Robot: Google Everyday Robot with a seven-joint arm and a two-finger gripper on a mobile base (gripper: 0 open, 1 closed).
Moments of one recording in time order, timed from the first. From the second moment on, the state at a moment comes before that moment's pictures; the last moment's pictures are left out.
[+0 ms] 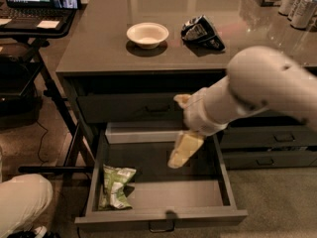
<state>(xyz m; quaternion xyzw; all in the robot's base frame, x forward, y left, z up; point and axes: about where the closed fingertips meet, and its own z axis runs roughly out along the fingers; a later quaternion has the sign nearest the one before) 0.476 -0.050 0.797 -0.65 0.69 0.11 0.28</state>
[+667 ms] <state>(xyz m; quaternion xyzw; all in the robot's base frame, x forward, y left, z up) 0.490 -0.009 0.744 -0.66 0.70 0.09 0.28</state>
